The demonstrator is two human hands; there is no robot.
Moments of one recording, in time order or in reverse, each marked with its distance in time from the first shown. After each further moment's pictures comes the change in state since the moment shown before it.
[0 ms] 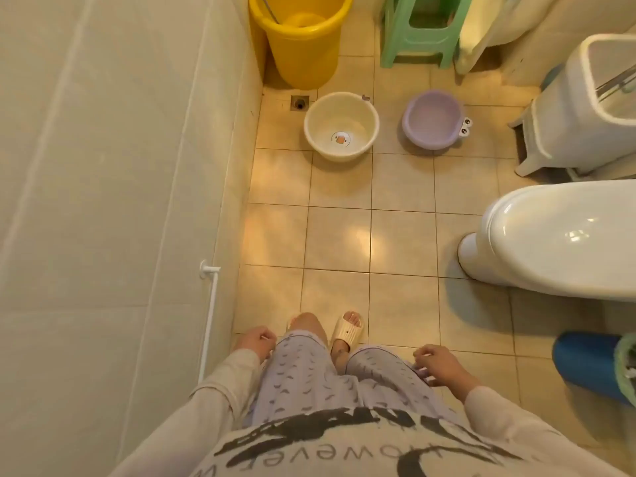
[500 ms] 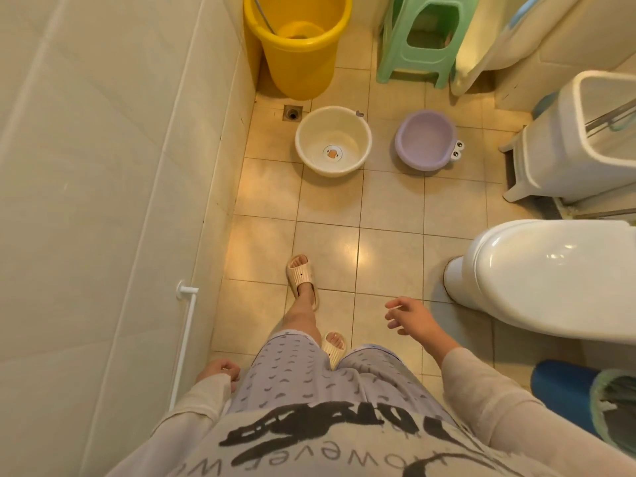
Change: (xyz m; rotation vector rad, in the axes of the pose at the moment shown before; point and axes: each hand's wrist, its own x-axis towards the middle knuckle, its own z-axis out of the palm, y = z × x) left_hand 0.018 0.025 -0.025 -0.365 -0.041 -0.203; right_hand 0.030 -0.142 -0.058 -0.007 0.067 -0.285
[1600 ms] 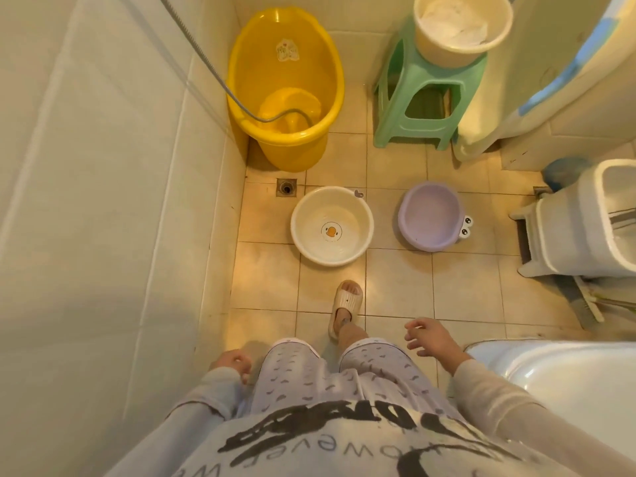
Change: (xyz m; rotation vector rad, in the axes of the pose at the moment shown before) left_hand 0.117 0.398 -0.049 0.261 0.024 0.037; right_hand 0.210 -0.267 -0.133 0.037 0.043 0.161
